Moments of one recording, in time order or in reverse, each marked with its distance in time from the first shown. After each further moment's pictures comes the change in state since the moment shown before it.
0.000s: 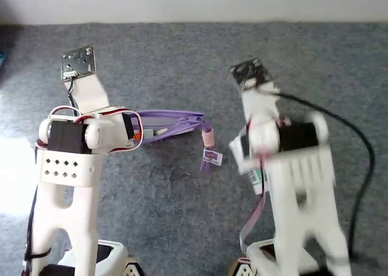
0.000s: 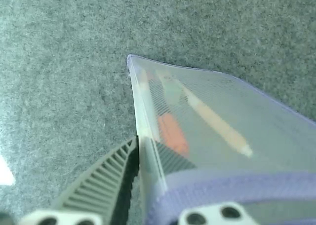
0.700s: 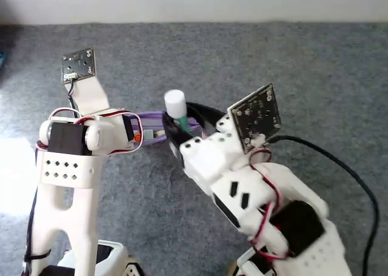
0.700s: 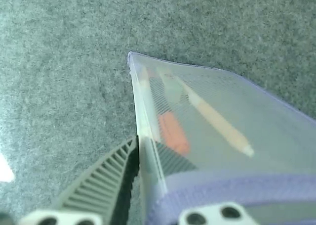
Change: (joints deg) left arm 0.1 -0.4 0.6 0.0 0.0; right arm -24.0 -22.7 16.8 -50.5 -13.9
